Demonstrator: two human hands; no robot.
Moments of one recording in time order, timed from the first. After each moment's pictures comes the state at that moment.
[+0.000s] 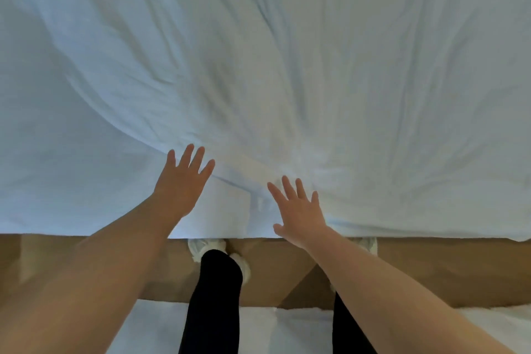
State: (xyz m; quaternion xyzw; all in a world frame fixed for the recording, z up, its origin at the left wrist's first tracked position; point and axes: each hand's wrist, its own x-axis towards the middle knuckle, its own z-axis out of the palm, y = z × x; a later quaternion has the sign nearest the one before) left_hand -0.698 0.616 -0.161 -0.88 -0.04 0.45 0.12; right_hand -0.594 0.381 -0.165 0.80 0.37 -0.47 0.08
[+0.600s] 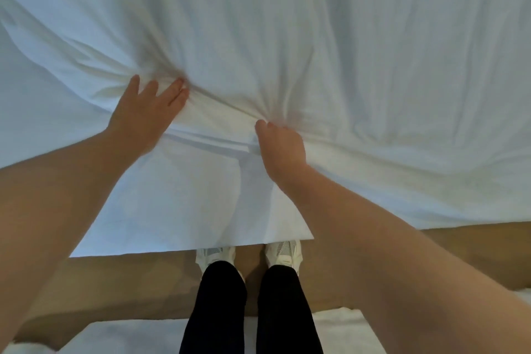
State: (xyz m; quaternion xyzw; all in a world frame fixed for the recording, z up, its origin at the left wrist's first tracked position) left_hand -0.718 0.808 -0.292 -0.95 -0.02 0.25 0.19; right_hand -0.609 0.576 -0.274 0.88 0.37 -0.29 0.08
